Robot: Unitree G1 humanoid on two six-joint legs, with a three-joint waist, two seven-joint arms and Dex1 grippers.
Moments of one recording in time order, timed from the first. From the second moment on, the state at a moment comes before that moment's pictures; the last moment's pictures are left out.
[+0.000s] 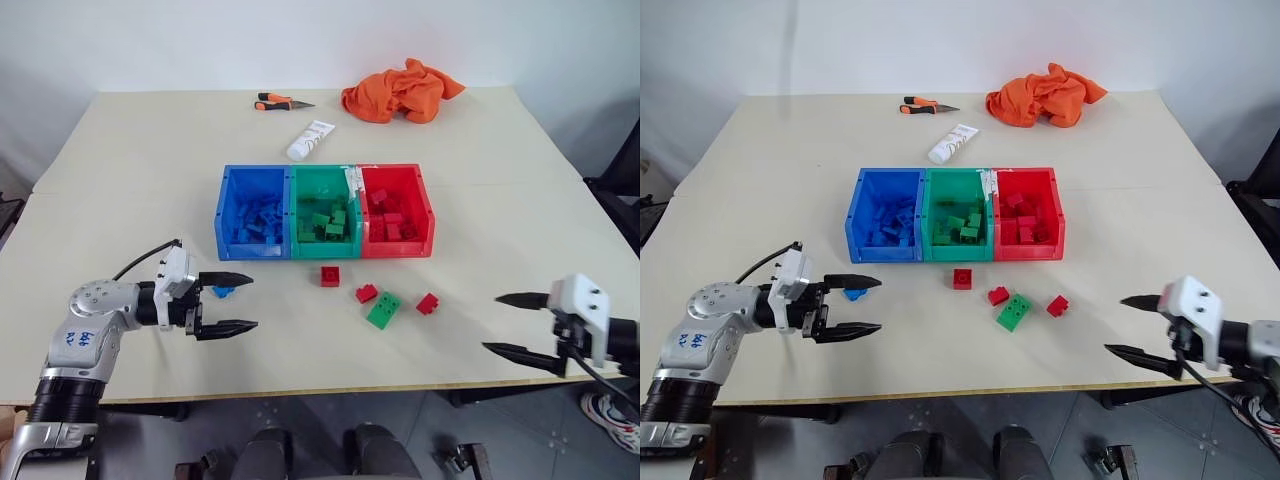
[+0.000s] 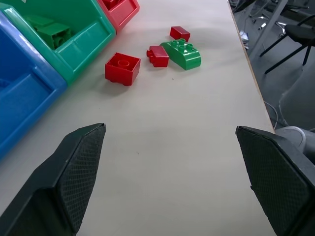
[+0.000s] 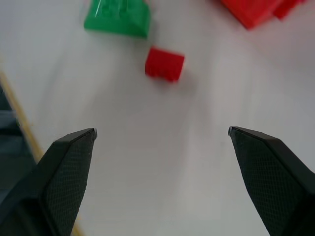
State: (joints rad) left arm -0.27 0.73 0.08 0.08 -0.47 0.22 -1.31; right arm 0.04 -0.96 -0.30 -0.11 0.38 0.25 1.22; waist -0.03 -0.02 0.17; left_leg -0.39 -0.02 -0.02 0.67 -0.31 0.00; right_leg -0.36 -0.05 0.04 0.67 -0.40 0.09
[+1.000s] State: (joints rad) left arm -0.13 0.72 0.19 -0.06 -0.52 0.28 -1.19; right arm -0.37 -0.73 0.01 0.27 0.24 0.05 1.20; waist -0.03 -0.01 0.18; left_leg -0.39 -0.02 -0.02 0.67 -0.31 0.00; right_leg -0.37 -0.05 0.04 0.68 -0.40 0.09
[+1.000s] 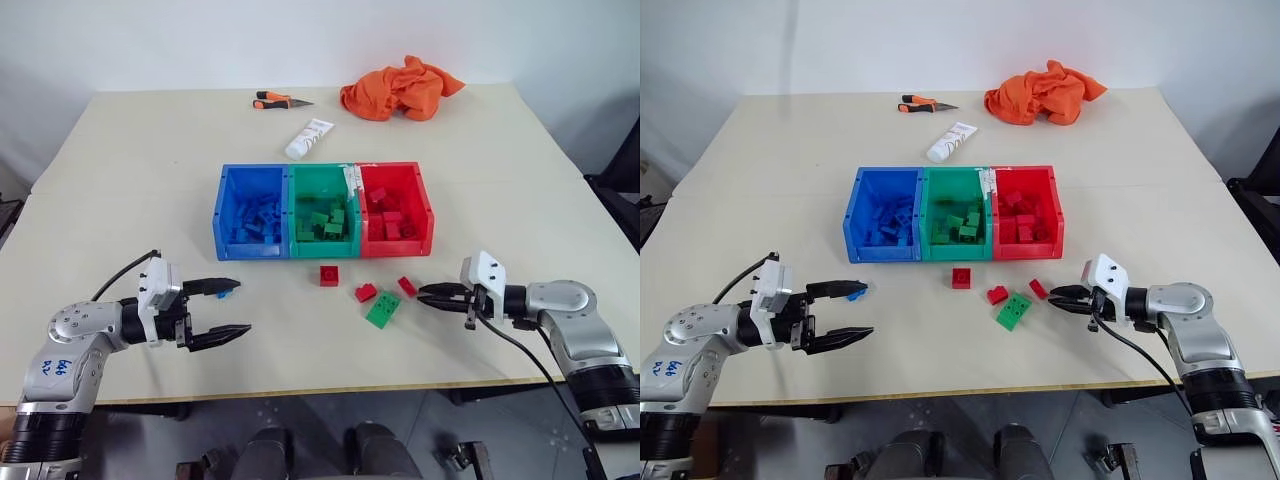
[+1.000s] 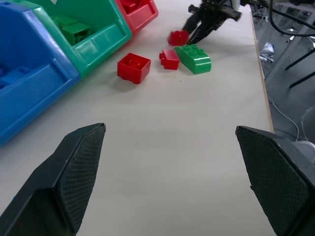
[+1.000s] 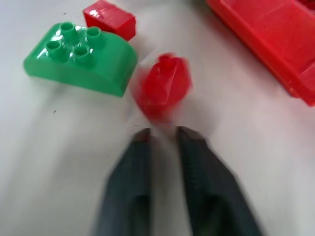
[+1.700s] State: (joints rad) left arm -0.21 0.71 0.17 0.03 -0.50 0.24 -1.20; right arm -0.32 -0.80 -0.08 -0.08 0.34 0.43 1.02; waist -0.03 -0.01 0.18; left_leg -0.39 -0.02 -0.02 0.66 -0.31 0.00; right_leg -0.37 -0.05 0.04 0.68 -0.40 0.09
